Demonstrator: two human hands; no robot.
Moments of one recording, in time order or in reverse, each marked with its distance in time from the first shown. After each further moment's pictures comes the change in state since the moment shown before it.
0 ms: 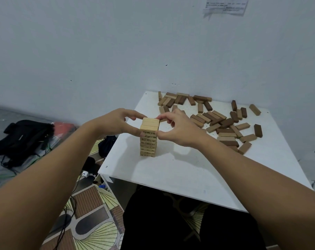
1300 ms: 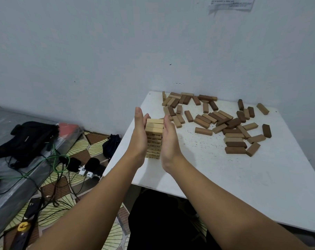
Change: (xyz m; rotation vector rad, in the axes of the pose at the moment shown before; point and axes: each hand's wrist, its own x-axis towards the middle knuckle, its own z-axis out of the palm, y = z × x) left_hand -0.002 0.020 0.102 -0.880 0.395 -0.042; right_hand -0.006 -0.035 0.087 1.155 0.150 0.298
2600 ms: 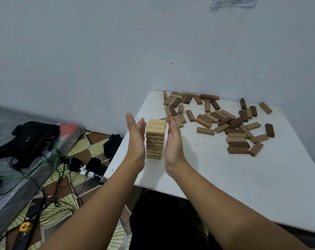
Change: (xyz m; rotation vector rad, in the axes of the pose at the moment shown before) left_hand 0.000 -0.009 -0.005 -0.068 0.079 -0.007; right_hand -0.003 0.006 -0.008 0.086 0.078 -0.042
